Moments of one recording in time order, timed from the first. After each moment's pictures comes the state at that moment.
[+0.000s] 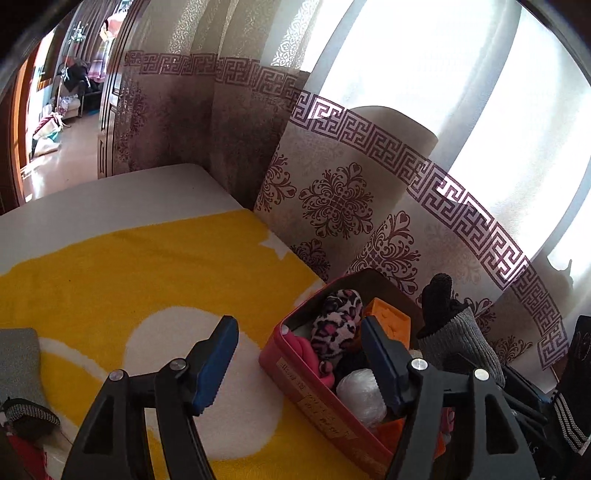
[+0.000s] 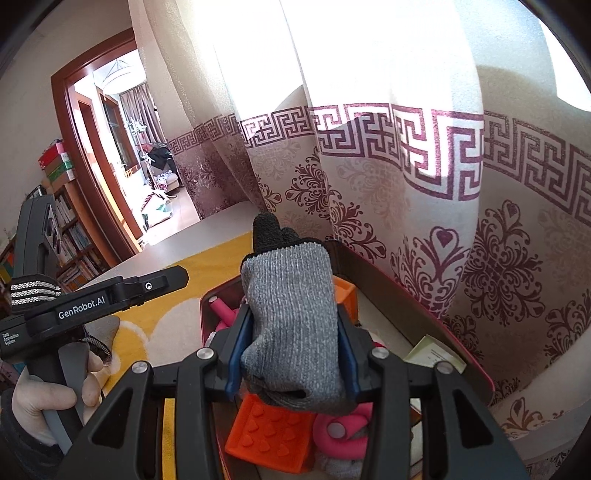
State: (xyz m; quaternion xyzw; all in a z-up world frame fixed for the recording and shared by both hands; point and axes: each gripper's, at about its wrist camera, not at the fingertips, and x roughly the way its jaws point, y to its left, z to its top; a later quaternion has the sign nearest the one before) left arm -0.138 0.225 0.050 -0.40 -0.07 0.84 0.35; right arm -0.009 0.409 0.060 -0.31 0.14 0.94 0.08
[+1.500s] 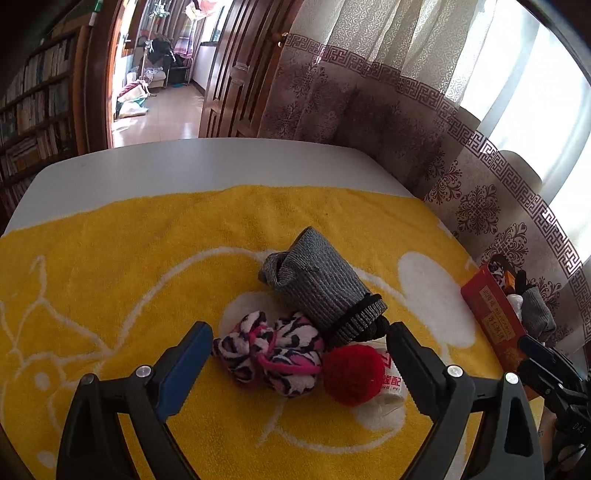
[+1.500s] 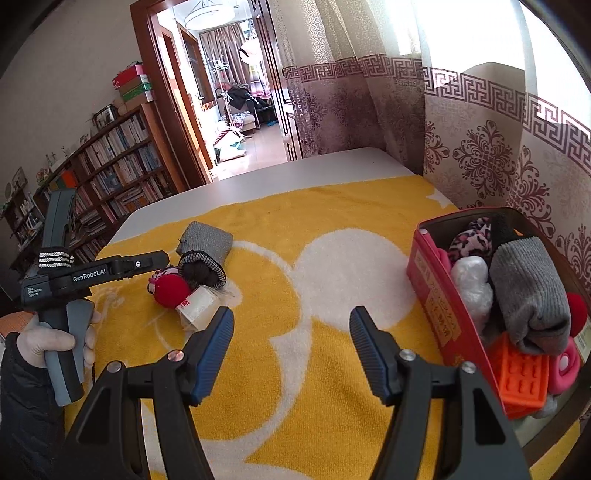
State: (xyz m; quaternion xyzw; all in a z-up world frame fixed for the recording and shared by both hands) left arm -0.142 -0.023 -0.005 -0.45 -0.08 0.87 0.21; right arm -0.033 0.237 0.032 -0.38 0.07 0.92 -0.08
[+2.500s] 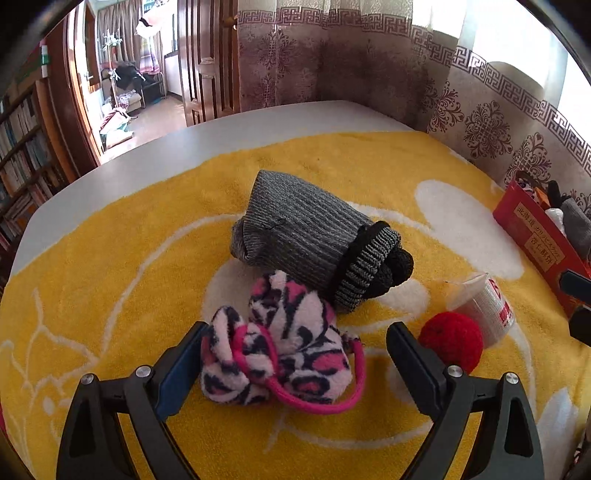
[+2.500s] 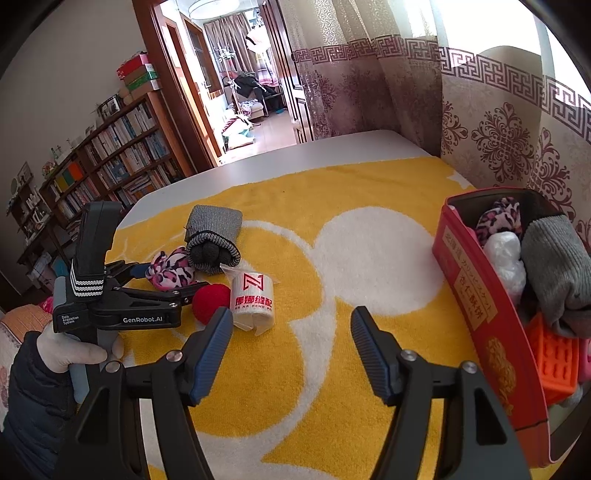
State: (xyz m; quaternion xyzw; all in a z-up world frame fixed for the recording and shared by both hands) left arm -0.137 0.012 -0.037 -0.46 0.05 0.86 0.21; right arm -0.037 0.226 0.013 -0.40 0.08 0.91 -0.10
